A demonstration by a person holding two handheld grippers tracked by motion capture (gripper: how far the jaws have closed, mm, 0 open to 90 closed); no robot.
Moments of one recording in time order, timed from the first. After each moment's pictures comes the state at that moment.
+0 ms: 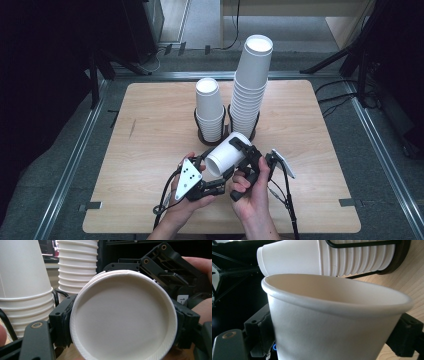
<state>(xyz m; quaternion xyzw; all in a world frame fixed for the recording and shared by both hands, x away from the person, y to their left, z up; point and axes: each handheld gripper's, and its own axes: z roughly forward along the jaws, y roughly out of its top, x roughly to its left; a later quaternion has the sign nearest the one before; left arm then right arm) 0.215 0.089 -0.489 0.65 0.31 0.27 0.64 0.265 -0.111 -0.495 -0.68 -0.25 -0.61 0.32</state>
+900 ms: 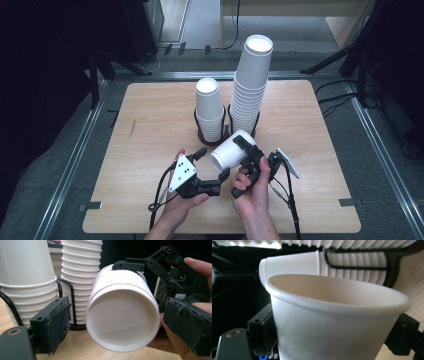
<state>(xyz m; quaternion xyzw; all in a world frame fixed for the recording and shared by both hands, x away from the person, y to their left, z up) 0.217 0.102 -0.478 0.67 0.34 0.23 0.62 0.269 -0.118 -0.496 -0.69 -0.26 -0.63 0.24</state>
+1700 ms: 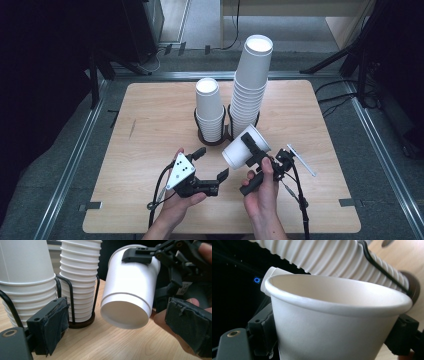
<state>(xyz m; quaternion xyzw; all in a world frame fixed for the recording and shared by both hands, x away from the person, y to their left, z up) 0.220 0.107 -0.478 0.68 0.34 0.21 0.62 0.263 -0.132 -0.473 -0.65 -0.37 -0.66 0.00</state>
